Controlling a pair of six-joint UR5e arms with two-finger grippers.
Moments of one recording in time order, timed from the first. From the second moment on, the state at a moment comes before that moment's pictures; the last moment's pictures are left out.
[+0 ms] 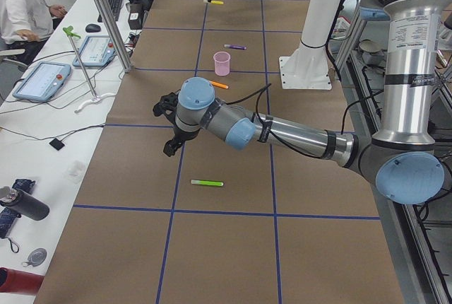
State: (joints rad) left arm -1.48 -1.56 -1.81 -1.92 -2.43 0.14; right arm 1.02 -1.43 1.63 -0.57 2.21 0.73
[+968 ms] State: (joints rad) left arm -1.45 -1.56 -1.79 -1.92 -2.43 0.14; right arm 0.50 -1.12 1.71 -0.58 1.45 0.93
